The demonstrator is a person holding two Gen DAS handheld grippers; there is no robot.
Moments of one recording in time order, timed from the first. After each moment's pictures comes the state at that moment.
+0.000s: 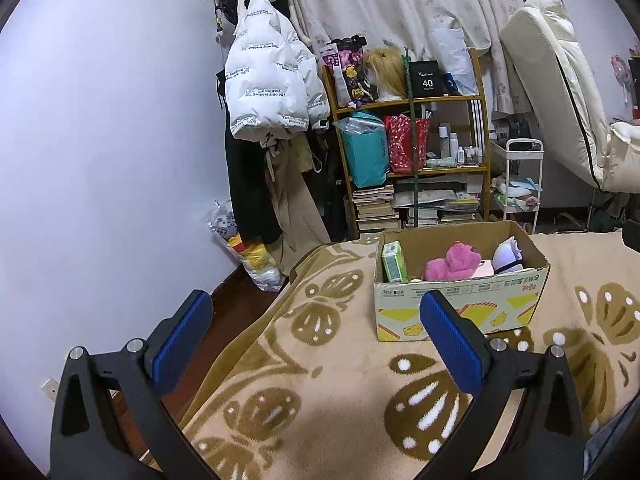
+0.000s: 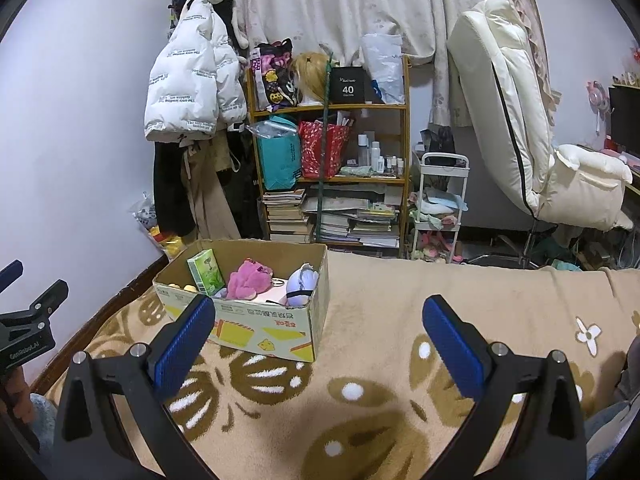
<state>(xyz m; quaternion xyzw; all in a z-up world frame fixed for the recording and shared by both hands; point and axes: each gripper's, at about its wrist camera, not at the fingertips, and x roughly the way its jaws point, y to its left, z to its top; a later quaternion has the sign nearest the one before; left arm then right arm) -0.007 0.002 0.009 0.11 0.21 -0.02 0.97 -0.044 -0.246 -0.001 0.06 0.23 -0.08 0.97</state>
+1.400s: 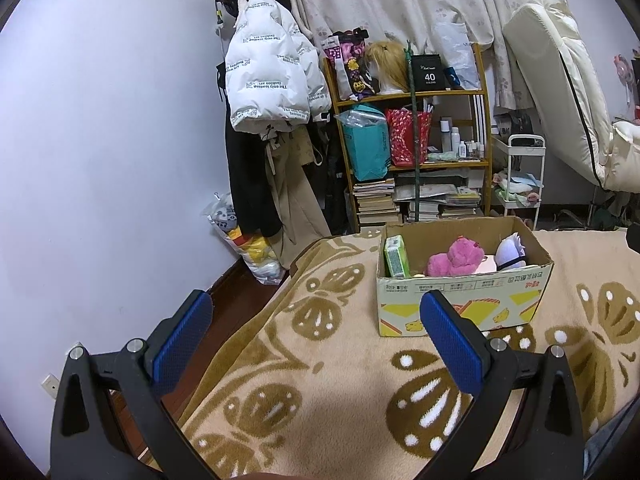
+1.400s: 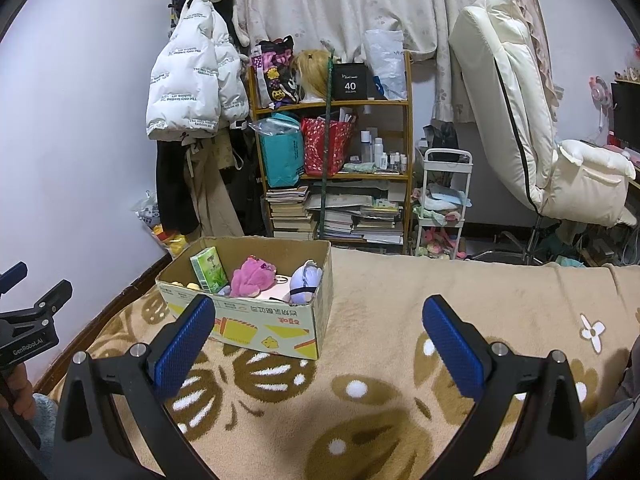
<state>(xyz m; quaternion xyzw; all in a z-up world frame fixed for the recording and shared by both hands) -0.004 0.005 0.005 0.11 0.22 -0.01 0.97 -0.046 -0.243 0.001 0.06 0.23 -0.08 0.97</state>
